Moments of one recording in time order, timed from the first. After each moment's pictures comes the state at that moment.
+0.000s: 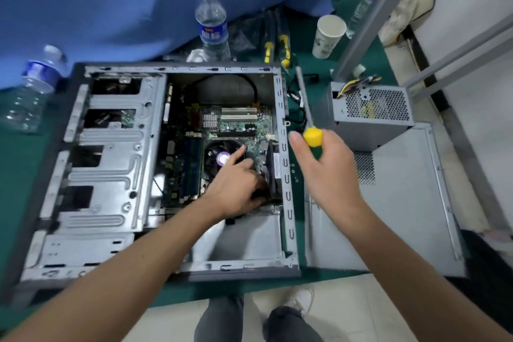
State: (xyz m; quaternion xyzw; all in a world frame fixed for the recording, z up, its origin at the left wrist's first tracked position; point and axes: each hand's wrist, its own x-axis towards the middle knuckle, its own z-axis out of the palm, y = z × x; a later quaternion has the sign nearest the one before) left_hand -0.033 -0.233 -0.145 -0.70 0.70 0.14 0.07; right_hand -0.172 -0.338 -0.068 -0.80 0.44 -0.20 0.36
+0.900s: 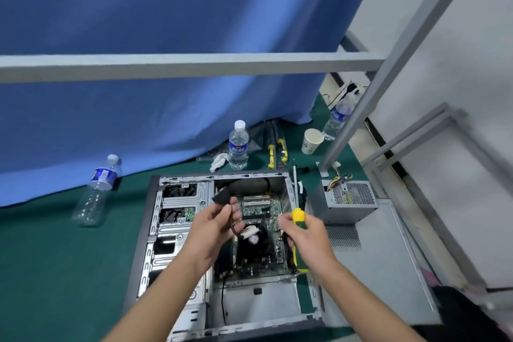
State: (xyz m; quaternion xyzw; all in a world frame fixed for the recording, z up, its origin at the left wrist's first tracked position) left_hand 0.053 -0.169 0.012 -0.53 -0.01 0.49 -0.69; right_hand -0.115 -0.280 0.020 -0.60 0.51 -0.15 0.60
